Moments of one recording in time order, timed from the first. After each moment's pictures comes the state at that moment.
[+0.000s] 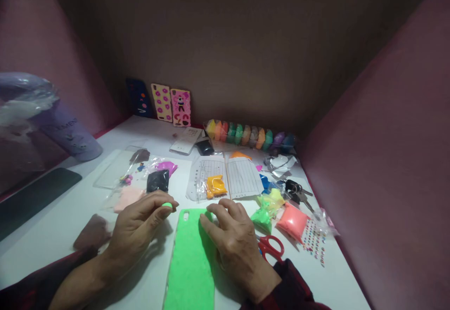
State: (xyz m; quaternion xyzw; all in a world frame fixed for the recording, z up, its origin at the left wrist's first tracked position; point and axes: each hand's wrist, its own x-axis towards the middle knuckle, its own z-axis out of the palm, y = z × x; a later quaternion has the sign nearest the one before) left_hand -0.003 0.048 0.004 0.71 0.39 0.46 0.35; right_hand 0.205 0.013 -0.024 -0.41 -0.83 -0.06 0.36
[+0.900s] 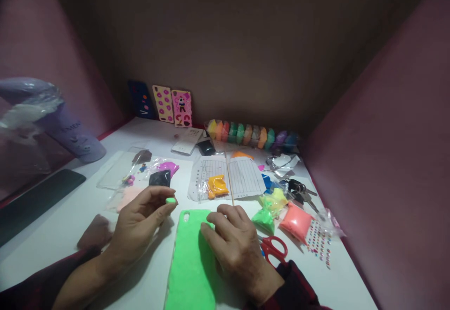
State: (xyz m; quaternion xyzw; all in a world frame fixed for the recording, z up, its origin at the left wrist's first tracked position) left_hand 0.003 0.048 0.001 0.58 0.47 0.49 0.45; right_hand 0.200 0.007 -0.015 -0.38 -0.83 -0.09 0.40
